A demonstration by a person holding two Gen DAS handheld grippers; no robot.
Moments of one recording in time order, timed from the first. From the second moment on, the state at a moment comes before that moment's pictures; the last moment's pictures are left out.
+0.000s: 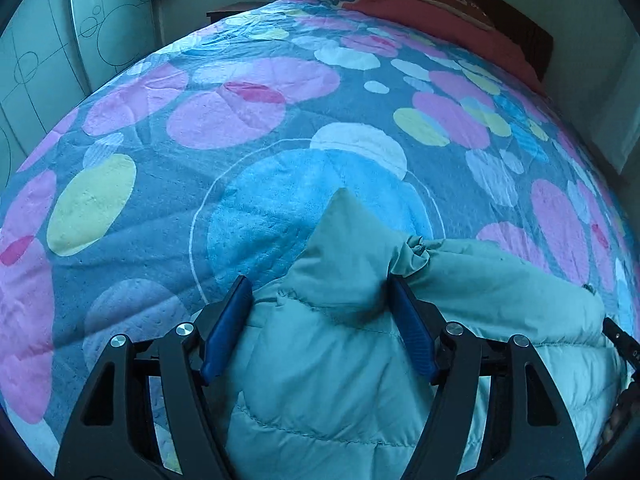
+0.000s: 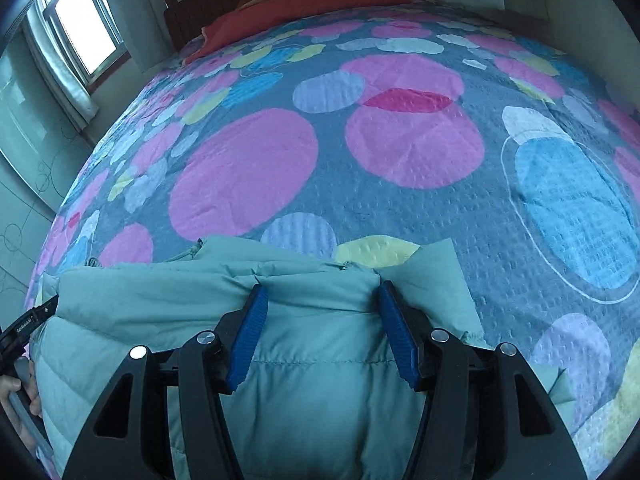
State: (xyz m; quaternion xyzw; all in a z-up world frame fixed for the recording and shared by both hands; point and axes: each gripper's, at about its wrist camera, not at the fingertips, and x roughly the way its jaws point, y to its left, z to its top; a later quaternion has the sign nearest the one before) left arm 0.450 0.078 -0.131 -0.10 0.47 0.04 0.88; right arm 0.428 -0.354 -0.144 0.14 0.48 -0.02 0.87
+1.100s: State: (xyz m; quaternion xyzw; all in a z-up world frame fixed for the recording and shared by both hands) left arm 0.229 0.145 -0.141 -0.33 0.44 0.02 0.83; right arm 0.197 -0.425 -0.164 0.41 0.44 0.00 0.80
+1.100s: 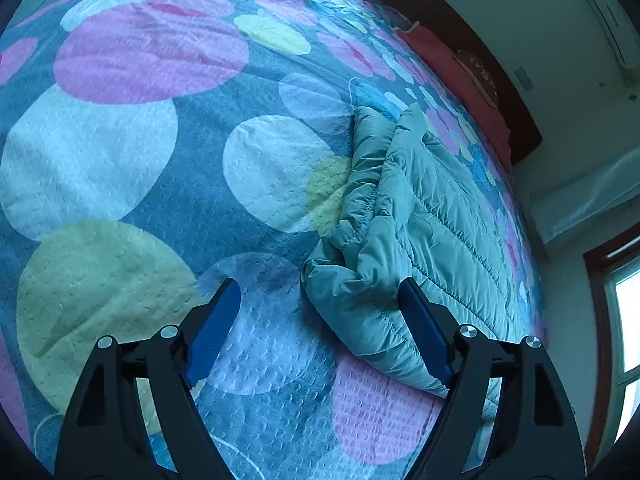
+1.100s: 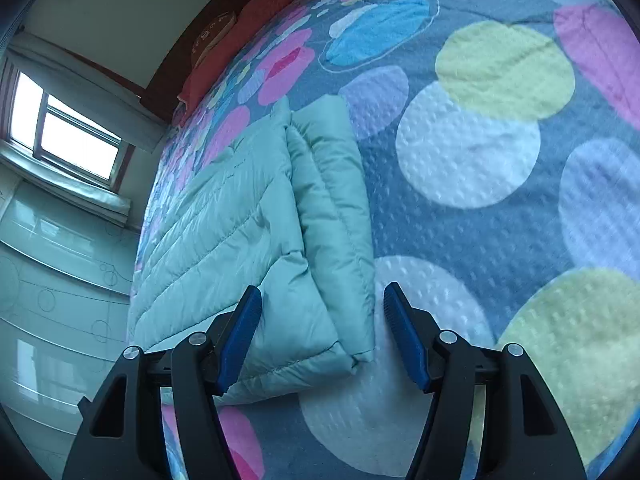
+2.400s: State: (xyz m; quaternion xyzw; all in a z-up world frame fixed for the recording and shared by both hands) left arm 0.156 0.132 -0.127 -0.33 0.43 0.02 0.84; right arm 0.137 -0.400 -0.160 0.41 0.42 0.01 0.81
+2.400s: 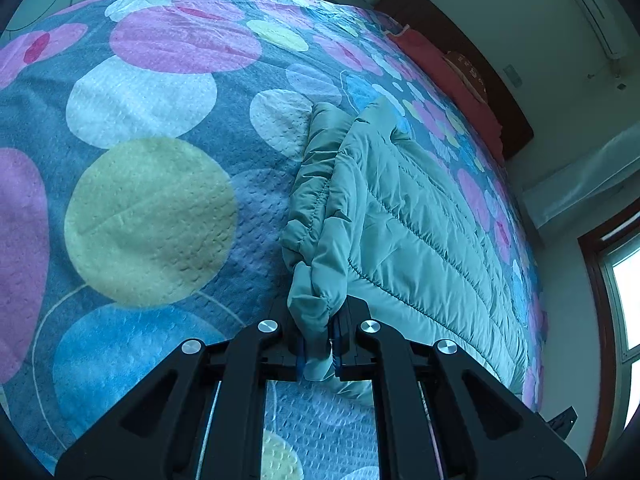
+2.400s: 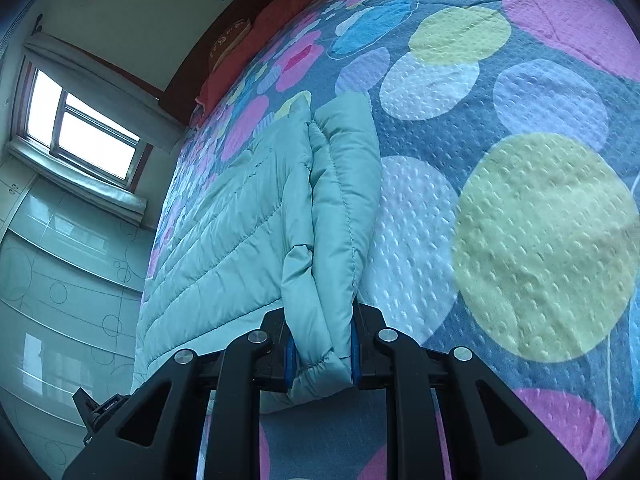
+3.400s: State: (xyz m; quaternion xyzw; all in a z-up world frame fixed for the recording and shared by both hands) left arm 0.108 0.144 -0.136 -0.30 0.45 0.03 0.84; right arm 0.118 -0.401 -0.175 0.42 0.43 0.03 0.80
